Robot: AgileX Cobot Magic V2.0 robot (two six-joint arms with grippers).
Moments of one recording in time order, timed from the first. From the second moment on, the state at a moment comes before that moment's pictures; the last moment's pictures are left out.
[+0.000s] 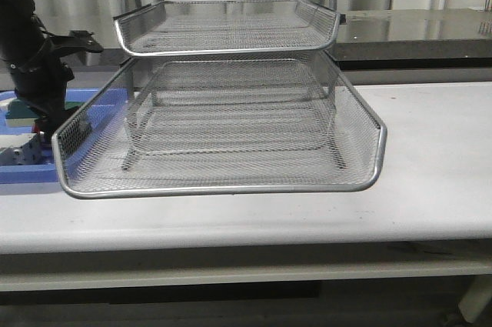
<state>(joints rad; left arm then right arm) -0.04 2.38 -2.01 -0.04 0.96 0.90 0.16 0.74 -0.83 -0.10 0.93 0.06</state>
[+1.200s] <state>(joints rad) -0.04 2.39 -2.01 -0.07 0.97 0.93 0.16 0.74 -0.83 -0.10 0.93 0.06</state>
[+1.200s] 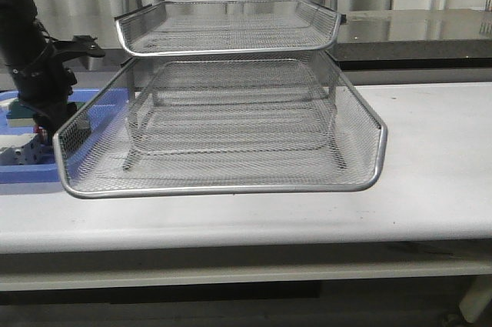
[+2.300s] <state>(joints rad) -0.05 2.22 -2.34 -0.07 1.25 0.60 0.16 0.74 -0.83 -0.10 0.93 0.06</state>
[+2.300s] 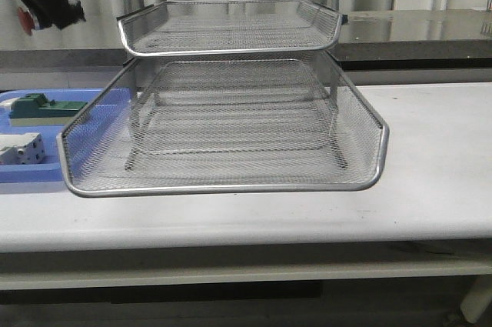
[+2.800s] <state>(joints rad) -0.24 1.87 -2.02 -0.07 1.26 0.59 0.16 0.74 -0.83 -0.10 0.93 0.06</state>
